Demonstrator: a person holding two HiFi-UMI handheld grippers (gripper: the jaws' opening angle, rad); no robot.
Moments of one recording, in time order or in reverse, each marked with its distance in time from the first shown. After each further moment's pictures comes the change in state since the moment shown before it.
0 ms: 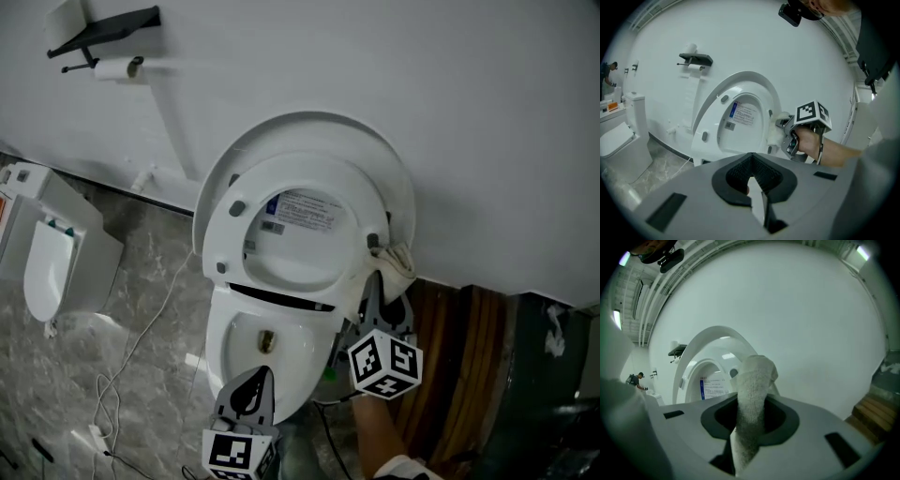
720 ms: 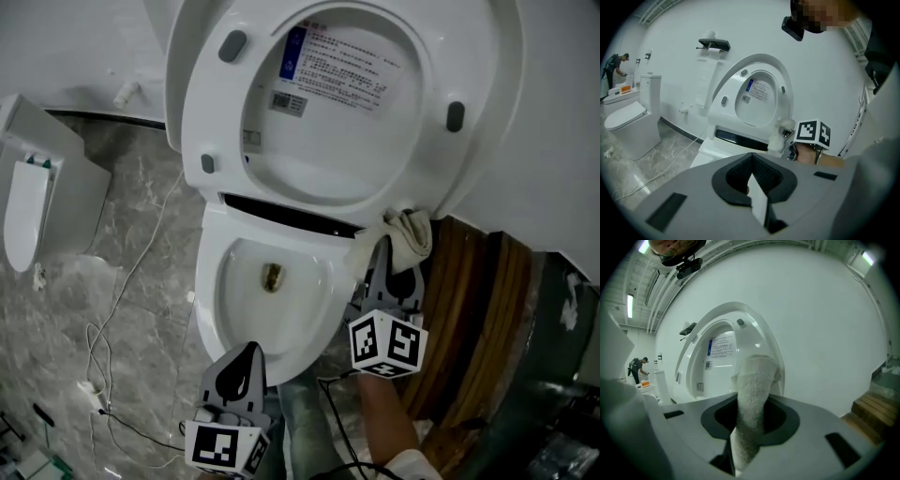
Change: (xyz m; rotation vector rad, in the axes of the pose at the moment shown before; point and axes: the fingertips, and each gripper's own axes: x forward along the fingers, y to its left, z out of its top) left arm -0.012 0.046 -0.124 -0.091 0.054 0.100; right arm -0.017 -0.023 -0.157 -0.112 -0.015 0.022
